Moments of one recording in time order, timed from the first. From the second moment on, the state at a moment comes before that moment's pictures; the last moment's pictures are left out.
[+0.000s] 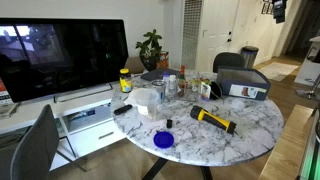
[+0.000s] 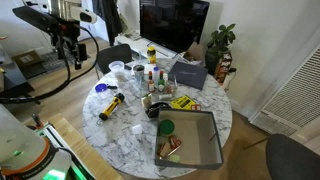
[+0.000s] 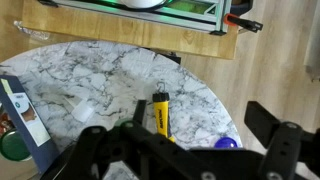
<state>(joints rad) 0.10 -0.69 0.00 -2.45 0.12 1.48 -0.06</state>
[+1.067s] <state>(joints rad) -0.02 -0.58 -0.06 -2.48 0.11 1.87 -0.05</state>
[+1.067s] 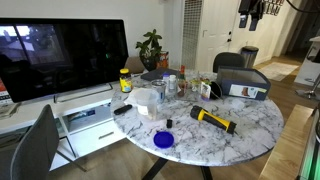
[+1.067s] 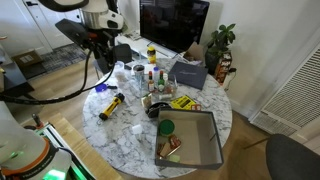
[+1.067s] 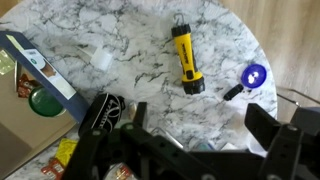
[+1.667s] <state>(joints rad) -0.09 -0.26 -0.07 -2.54 0.10 2.28 0.16</state>
